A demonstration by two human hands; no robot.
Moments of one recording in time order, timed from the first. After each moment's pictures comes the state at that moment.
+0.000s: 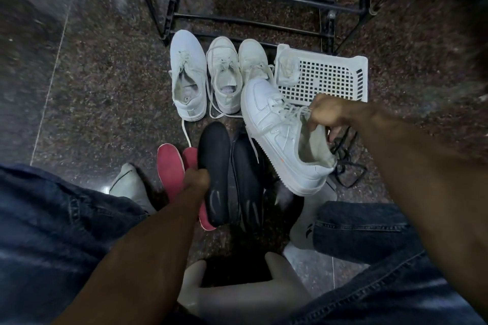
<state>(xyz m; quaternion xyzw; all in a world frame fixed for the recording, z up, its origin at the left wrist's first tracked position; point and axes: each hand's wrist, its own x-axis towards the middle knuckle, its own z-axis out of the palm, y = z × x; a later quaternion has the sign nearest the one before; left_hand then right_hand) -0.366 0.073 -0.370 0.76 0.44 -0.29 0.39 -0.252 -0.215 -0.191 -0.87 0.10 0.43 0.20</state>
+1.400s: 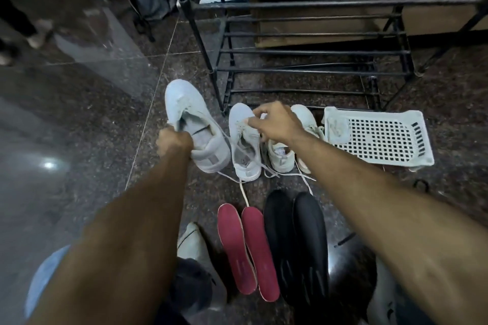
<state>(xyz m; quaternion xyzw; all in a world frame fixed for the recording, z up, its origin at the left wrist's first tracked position) -0.188 0.202 -0.173 0.85 0.42 0.01 0.32 -0.174 -0.022 -0.166 -0.89 0.01 0.15 0.43</state>
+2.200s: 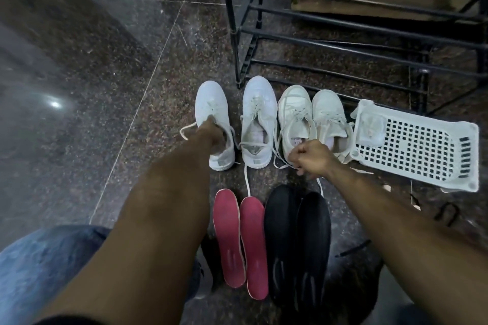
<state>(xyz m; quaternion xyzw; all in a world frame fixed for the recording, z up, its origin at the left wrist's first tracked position) -0.145 0.219 -0.316 0.86 0.32 -0.27 0.29 -0.187 -0.058 -0.287 -0.84 0.08 0.36 0.39</state>
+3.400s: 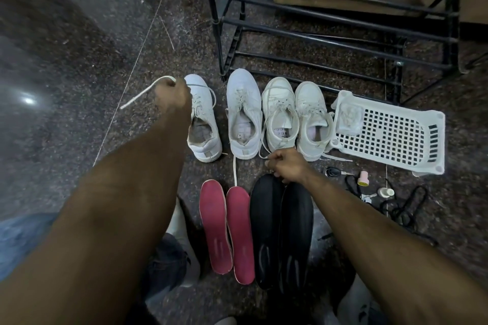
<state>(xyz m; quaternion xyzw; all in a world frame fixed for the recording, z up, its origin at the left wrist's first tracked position) -0.119 0.232 -0.288 0.73 0.43 0.11 0.52 -0.223 -0.053 -0.319 -0.83 0.07 0.35 0.43</state>
